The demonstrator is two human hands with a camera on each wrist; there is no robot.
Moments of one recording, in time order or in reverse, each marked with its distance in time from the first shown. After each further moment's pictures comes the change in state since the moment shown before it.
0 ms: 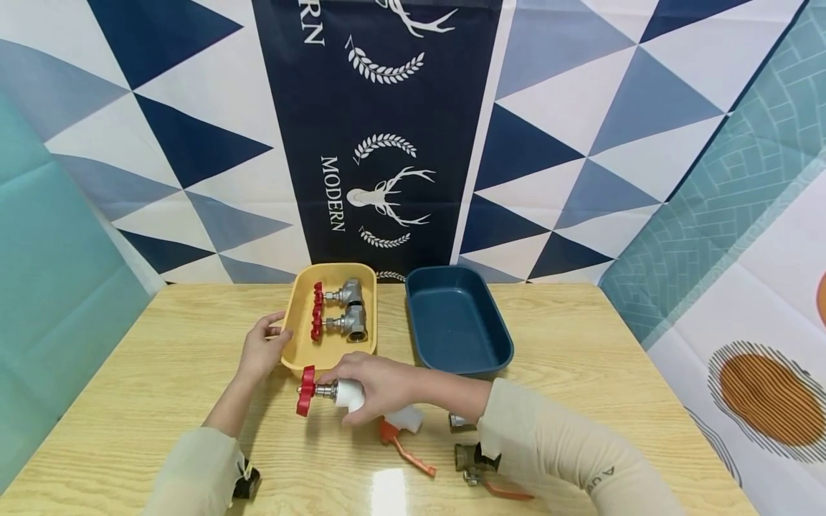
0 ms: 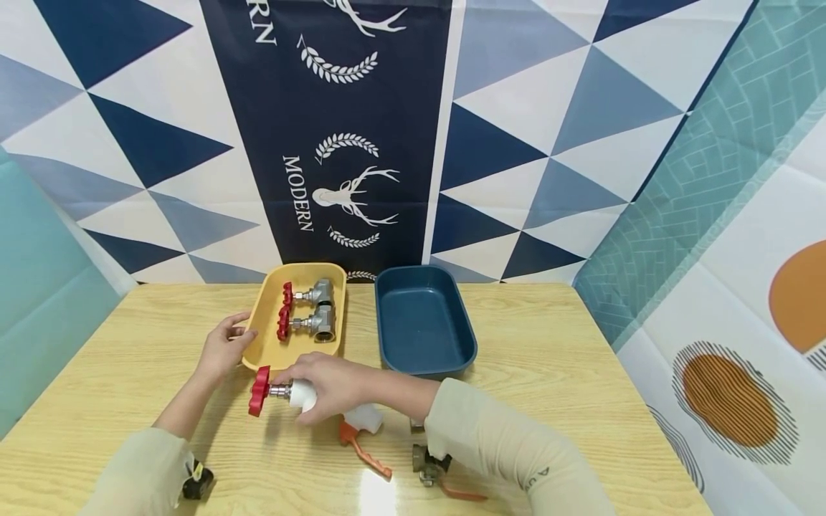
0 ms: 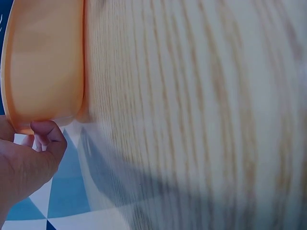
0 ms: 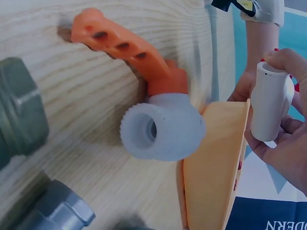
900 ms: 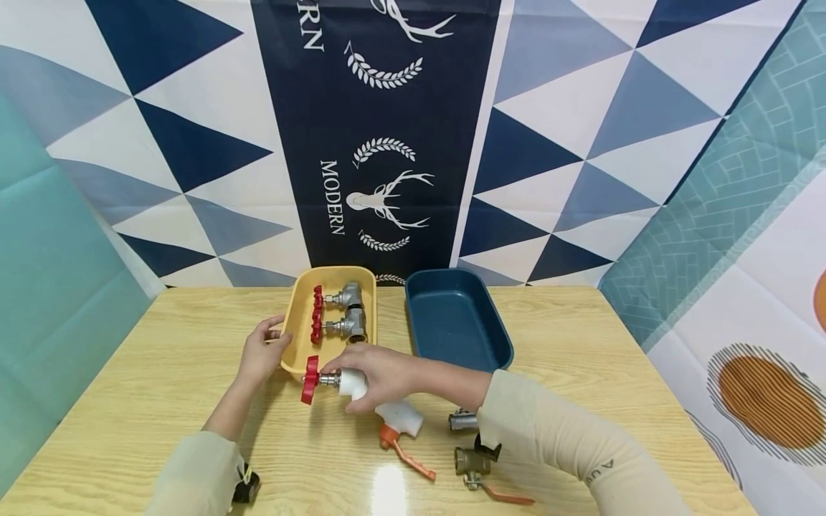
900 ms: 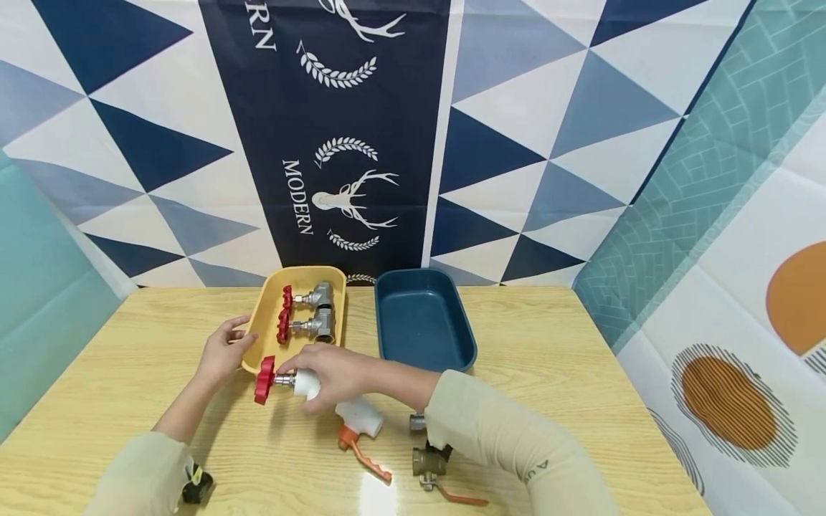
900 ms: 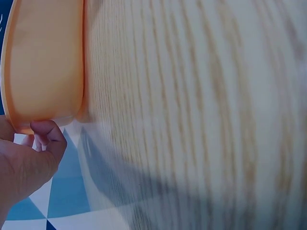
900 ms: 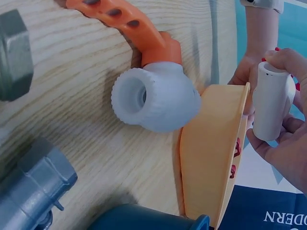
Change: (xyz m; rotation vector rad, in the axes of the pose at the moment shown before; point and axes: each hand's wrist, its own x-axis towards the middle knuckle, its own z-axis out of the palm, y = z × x) left_hand 0.000 -0.001 0.001 -0.009 0.014 0.004; right_hand 0.002 0.008 -0.014 -0.024 0.007 0.036
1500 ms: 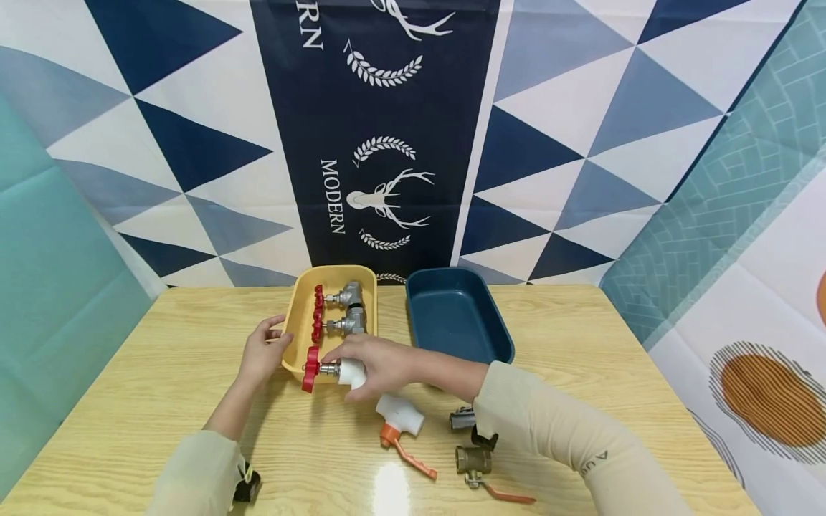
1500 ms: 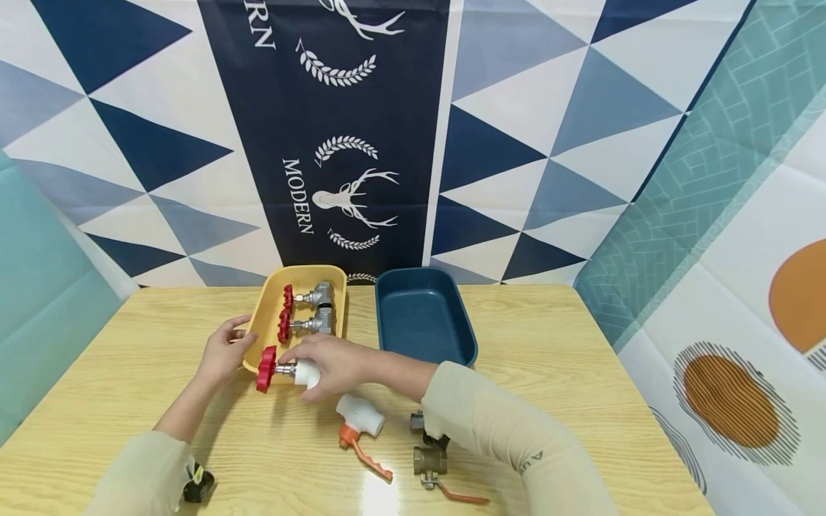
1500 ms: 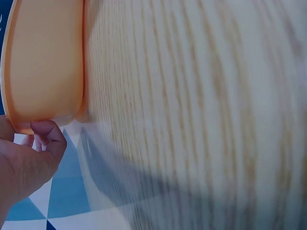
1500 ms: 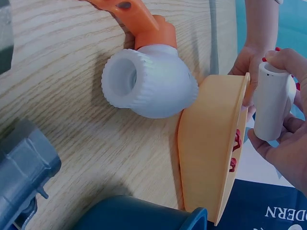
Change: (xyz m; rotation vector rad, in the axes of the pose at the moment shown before) left_hand -0.001 0.000 0.000 0.011 0.006 0.000; right_hand 0.007 0.004 -0.005 -0.038 0.014 0.013
